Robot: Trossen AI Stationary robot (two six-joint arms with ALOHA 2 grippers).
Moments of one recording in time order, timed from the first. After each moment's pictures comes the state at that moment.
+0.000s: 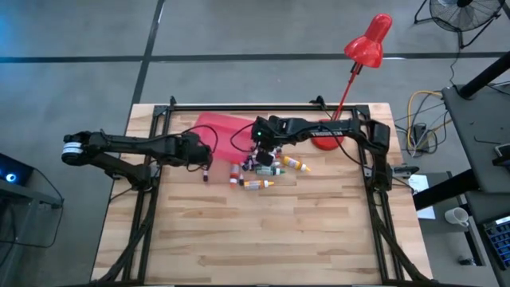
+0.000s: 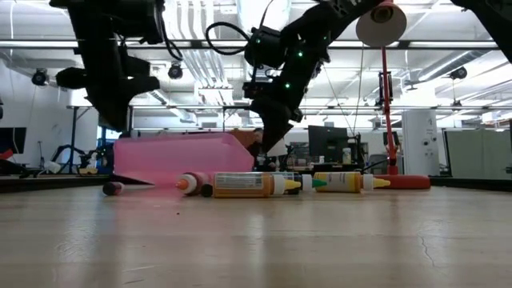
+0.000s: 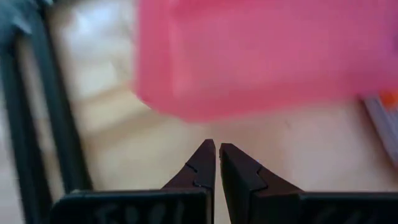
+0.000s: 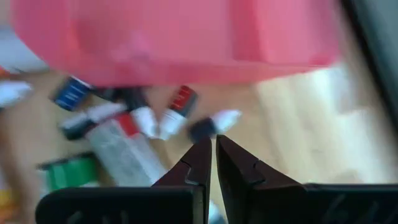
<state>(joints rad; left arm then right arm) 0.09 1.19 0.87 -1.06 -0.55 -1.06 -0.27 1.99 1.50 -0.58 0.14 0.03</state>
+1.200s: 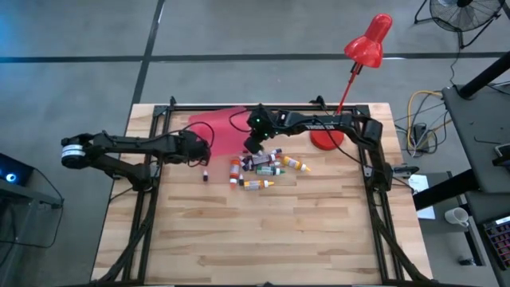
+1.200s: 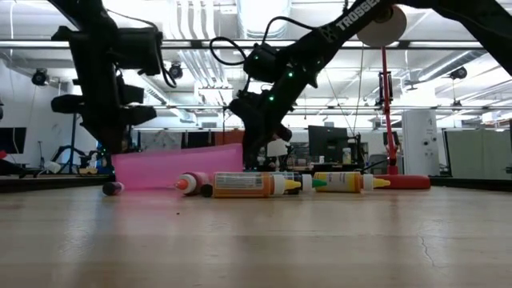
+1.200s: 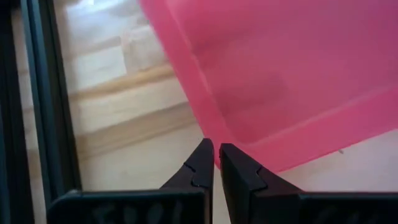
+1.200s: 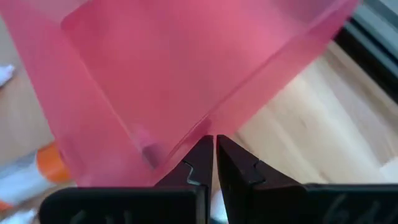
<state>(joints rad) 0.22 1.19 0.69 -0.86 -0.49 -1.01 -0.34 2.08 1.53 -0.30 -0.01 0.23</state>
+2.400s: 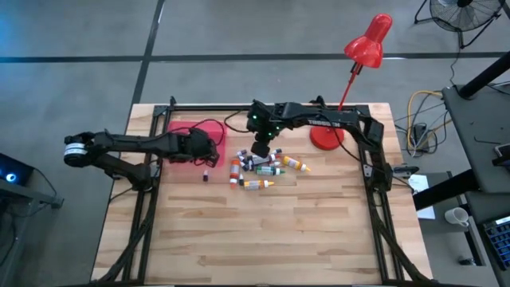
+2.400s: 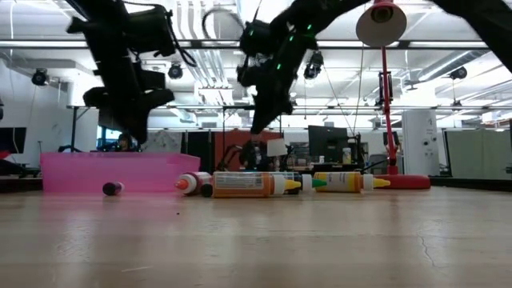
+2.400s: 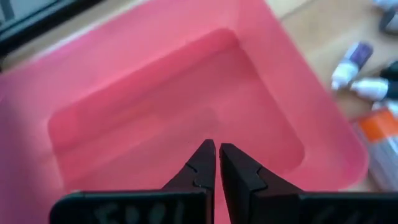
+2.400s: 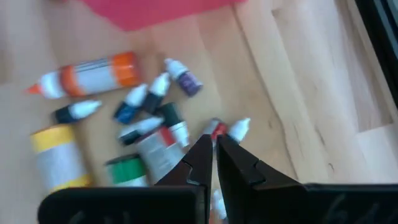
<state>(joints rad) 0.21 1.22 0.78 -0.74 -0.50 -0.77 -0.31 2.02 1.75 -0.82 -0.05 0.02</state>
